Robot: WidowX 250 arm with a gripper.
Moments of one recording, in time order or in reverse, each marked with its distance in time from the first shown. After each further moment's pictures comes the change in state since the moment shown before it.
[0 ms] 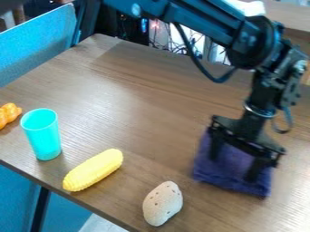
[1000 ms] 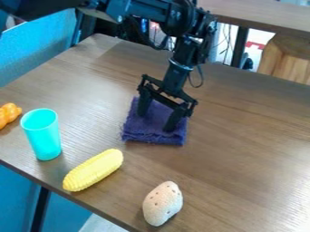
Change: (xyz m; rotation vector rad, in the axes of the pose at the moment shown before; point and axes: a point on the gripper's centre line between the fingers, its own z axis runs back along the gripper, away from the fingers) arm 0.032 0.130 -0.018 0.076 0.250 0.108
